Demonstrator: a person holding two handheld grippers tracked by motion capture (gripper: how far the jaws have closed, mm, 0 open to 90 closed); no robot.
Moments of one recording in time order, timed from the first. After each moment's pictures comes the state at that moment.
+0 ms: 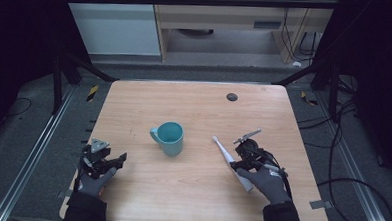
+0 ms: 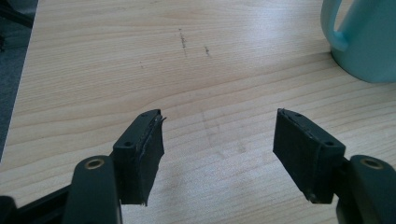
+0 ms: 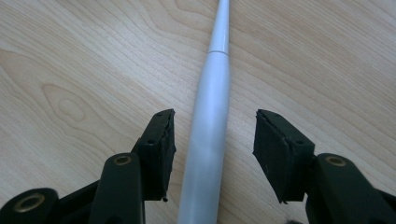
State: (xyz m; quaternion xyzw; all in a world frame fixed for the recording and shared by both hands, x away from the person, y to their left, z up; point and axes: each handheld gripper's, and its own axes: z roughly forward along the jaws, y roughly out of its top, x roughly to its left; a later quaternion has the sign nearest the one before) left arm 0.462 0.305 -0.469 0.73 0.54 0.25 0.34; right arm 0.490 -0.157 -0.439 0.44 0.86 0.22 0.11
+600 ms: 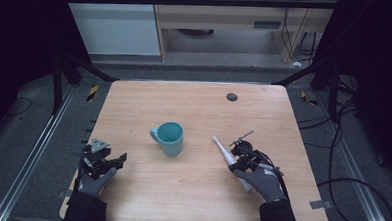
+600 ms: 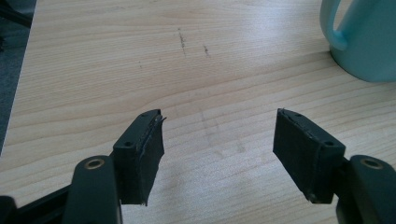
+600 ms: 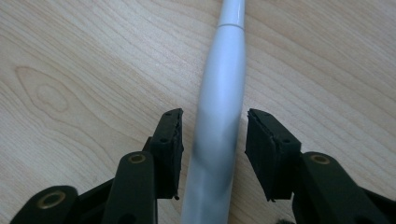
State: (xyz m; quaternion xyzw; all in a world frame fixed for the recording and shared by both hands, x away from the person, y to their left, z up) left arm 0.463 0.304 -0.469 0.73 0.54 0.25 0.33; right arm 0.500 -0.148 -0.459 0.45 0.87 0.18 0.08
